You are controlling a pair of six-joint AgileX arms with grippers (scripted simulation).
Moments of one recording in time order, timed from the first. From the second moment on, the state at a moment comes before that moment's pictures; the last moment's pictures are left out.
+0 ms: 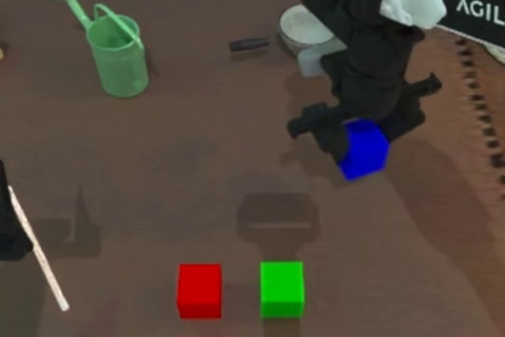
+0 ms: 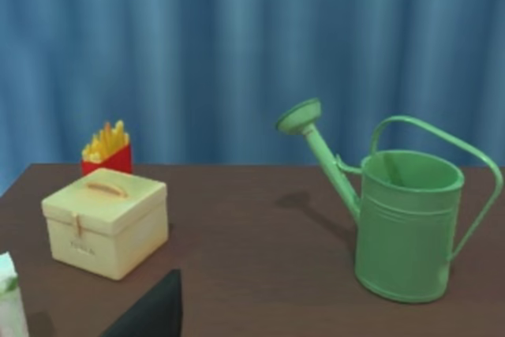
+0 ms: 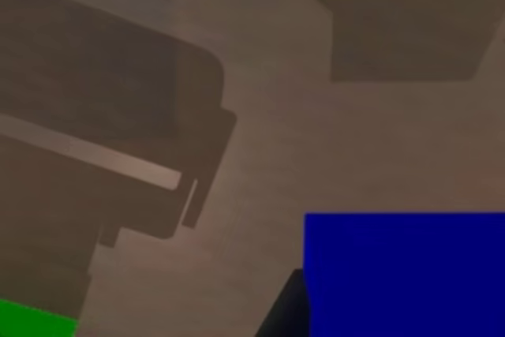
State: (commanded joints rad) left arm 0.00 0.00 0.00 0.00 0.00 0.00; right arm 0.55 2.13 1.78 -1.23 0.01 0.19
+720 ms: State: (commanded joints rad) left arm 0.00 0.00 0.00 0.00 0.00 0.00; right arm 0.79 1.74 1.25 -1.07 0.02 0.79
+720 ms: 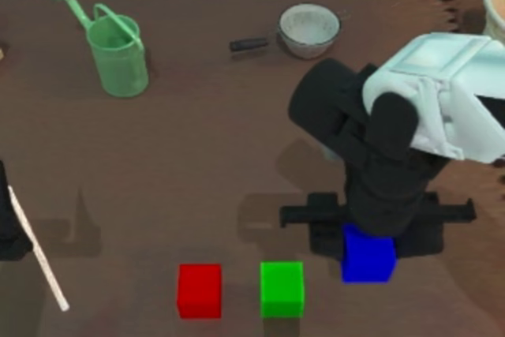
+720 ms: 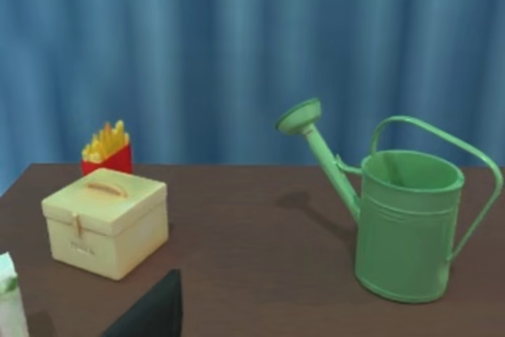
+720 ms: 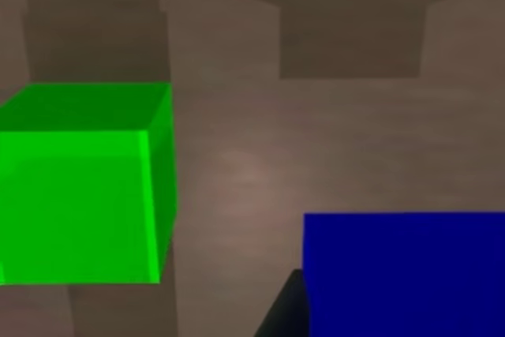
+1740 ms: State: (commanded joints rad) left arm 0.00 0.00 0.00 0.00 0.00 0.00; right arm 0.79 1.84 1.08 -0.79 0.02 0.80
